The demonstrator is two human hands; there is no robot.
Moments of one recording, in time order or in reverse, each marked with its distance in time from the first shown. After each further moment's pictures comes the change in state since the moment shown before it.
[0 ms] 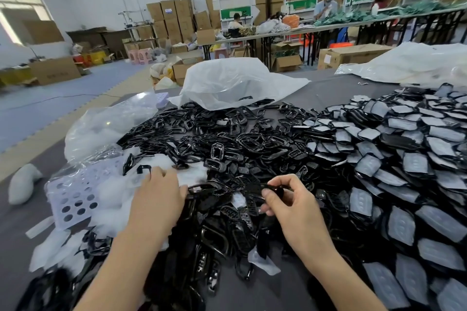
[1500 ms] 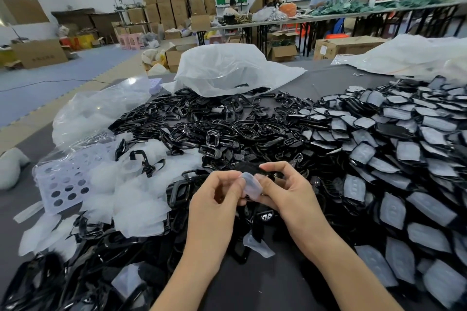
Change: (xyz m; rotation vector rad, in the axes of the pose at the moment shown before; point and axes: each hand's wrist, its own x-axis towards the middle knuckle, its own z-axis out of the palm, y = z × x) left_hand -0.078 0.080 0.021 -1.421 0.046 0.084; right_hand -0.002 -0.011 0.002 0.389 -0.099 0.157
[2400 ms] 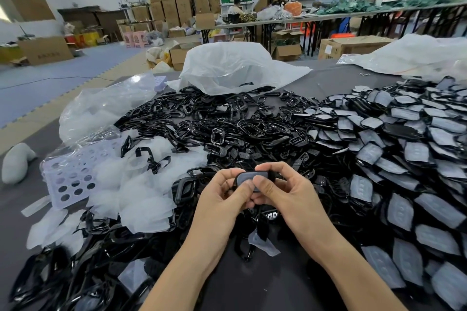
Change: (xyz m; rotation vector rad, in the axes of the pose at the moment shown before) left_hand 0.009 -0.012 -0.004 -0.343 -0.150 -0.261; right_hand -0.004 -0.005 0.005 -0.065 -0.073 -0.044
